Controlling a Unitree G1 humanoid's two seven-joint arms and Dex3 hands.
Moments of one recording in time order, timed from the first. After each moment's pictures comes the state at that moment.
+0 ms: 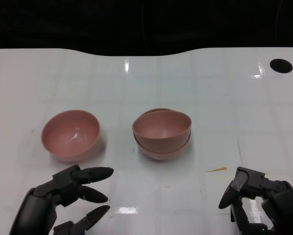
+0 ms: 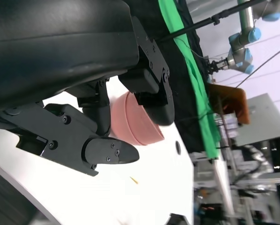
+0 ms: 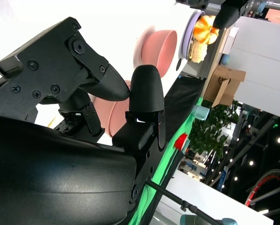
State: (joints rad) left arm 0.34 0.08 0.04 -0.14 0.00 -0.41 -0.27; right arm 0.18 -0.15 0.12 0.14 -0.01 -0.68 0.17
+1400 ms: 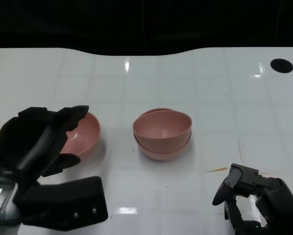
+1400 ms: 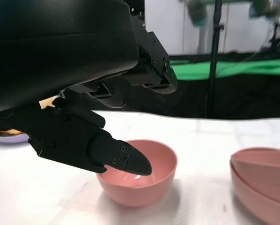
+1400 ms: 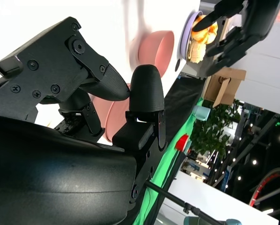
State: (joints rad) left arm -0.05 0.34 -0.10 -0.23 0.96 0.05 -0.16; right arm 0.18 -0.11 0.12 0.10 -0.02 -0.62 0.17
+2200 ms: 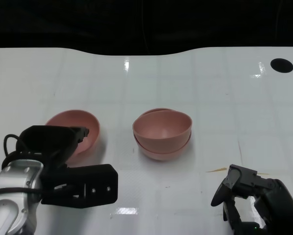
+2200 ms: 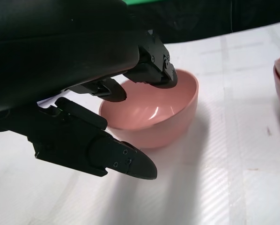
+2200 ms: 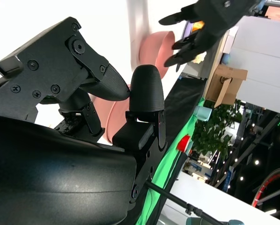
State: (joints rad) left arm -0.26 0.39 -0.33 0.13 0.99 0.21 -0.28; right arm 0.19 -0.10 0.12 0.09 -0.03 -0.61 0.18
